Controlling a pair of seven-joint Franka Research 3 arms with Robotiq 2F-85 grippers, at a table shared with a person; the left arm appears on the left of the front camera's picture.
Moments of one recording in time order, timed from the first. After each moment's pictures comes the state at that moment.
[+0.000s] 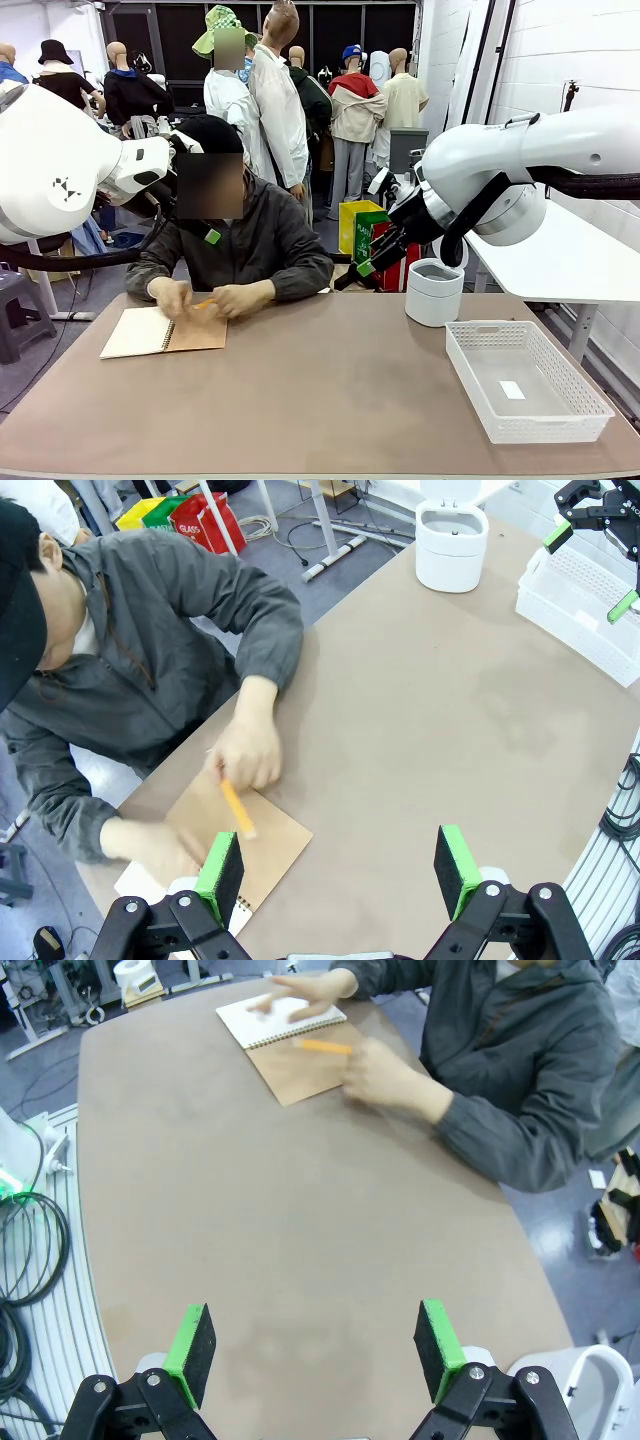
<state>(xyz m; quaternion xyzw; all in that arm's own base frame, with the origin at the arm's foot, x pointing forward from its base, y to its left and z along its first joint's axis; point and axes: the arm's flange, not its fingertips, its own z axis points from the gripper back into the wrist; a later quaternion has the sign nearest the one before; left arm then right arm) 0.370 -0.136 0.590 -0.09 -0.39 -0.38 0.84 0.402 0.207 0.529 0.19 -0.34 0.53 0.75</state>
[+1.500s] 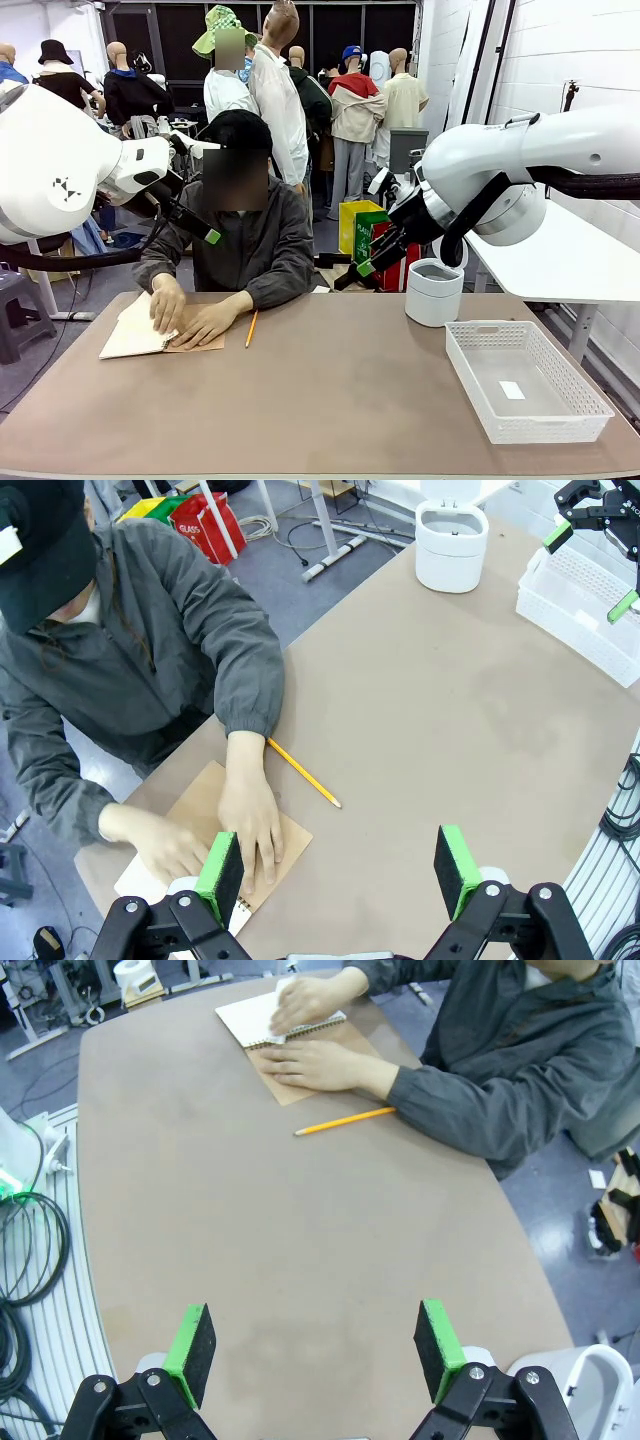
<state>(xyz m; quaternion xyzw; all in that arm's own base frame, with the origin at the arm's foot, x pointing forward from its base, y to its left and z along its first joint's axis) 0.370 -0.136 0.590 -0.09 -0.39 -0.38 0.84 0.402 0.207 0.529 0.19 -0.34 0.53 0.75</state>
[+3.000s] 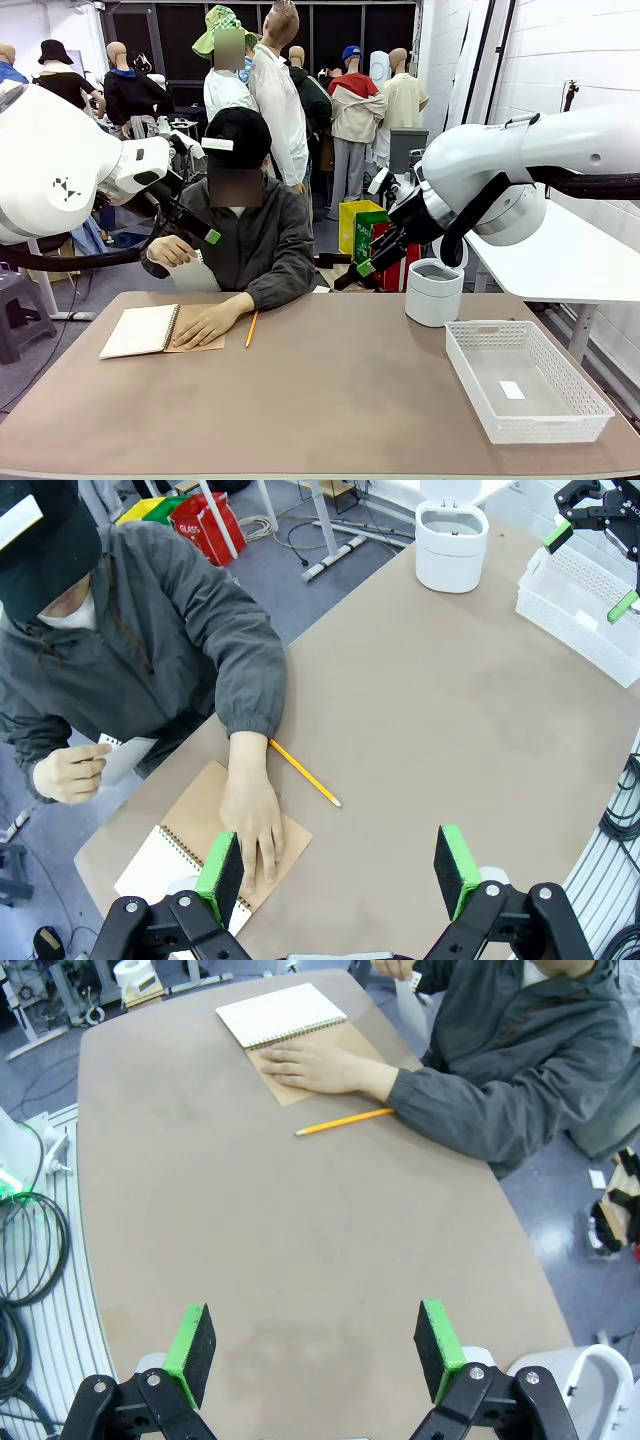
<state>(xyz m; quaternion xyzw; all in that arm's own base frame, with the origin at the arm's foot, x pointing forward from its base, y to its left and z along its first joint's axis) 0.370 -0.136 0.590 -0.09 -0.39 -0.38 0.84 0.402 0.207 0.529 0.19 -0.34 0.53 0.75</state>
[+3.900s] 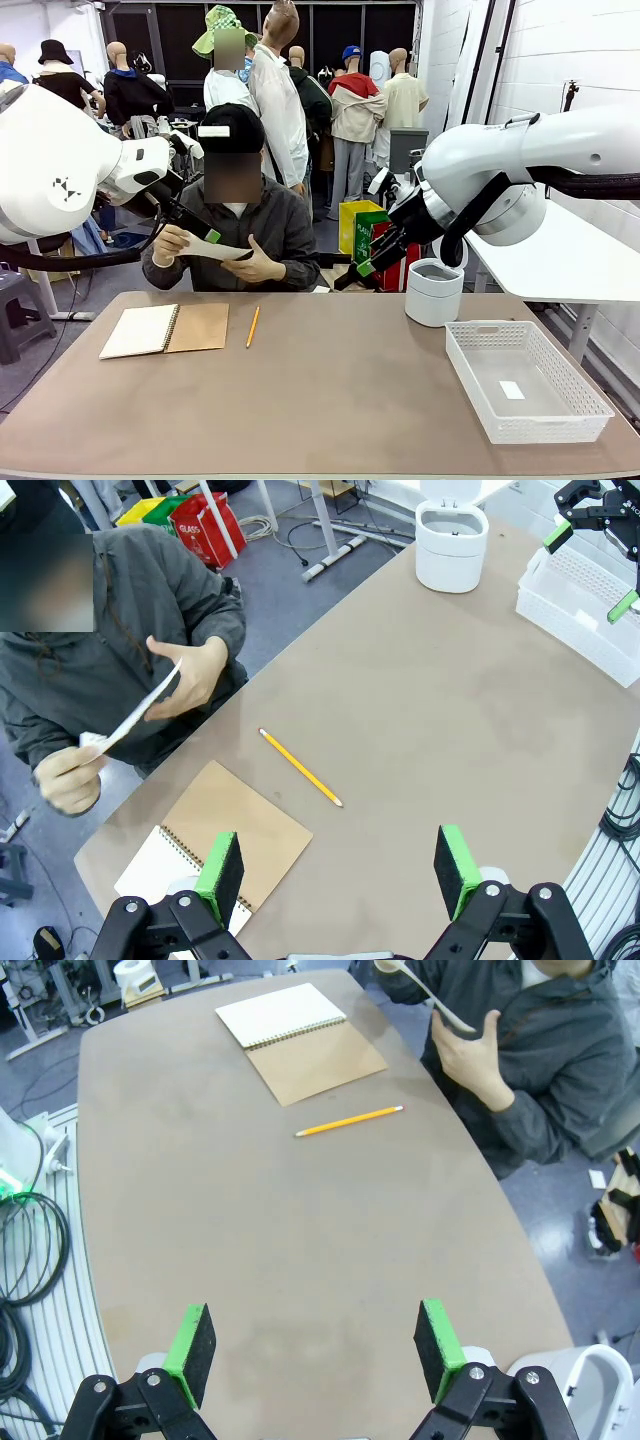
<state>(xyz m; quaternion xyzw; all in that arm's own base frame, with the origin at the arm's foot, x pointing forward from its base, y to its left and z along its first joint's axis) 0.370 -0.136 0.590 -0.09 -0.39 -0.38 0.84 0.402 0.207 0.529 0.19 -0.34 0.53 0.75</state>
